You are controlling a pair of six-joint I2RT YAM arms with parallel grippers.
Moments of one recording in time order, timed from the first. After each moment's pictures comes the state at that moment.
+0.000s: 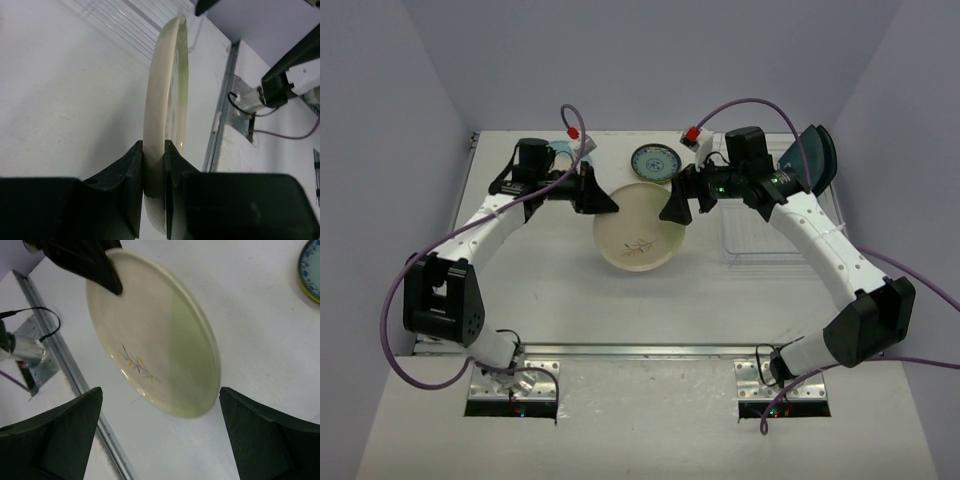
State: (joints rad) left arm -0.19 1.52 1.17 -0.27 1.08 -0.01; right arm 0.40 1.46 1.38 -0.59 -0.62 -0.08
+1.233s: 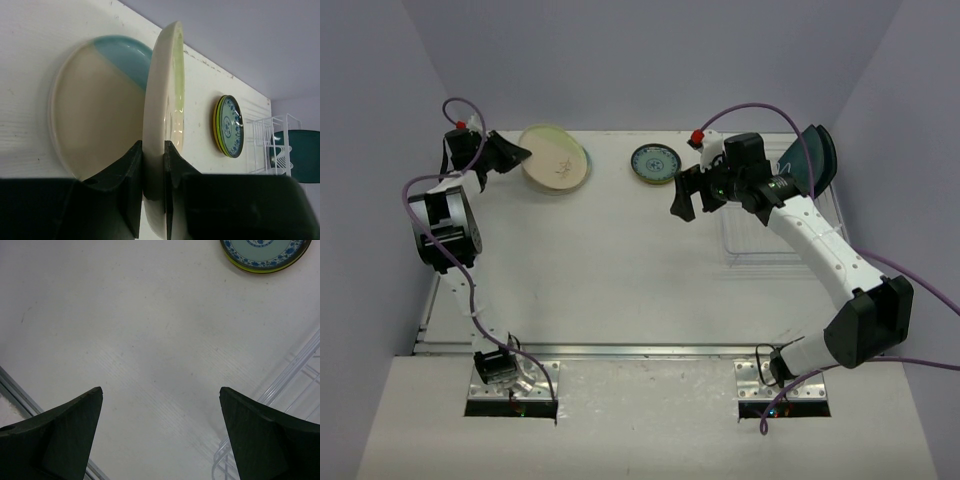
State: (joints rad) left arm 0.32 2.18 1.57 0.16 0.67 -0.63; right arm 0.39 1.45 1.31 -0.54 -0.31 -0.04
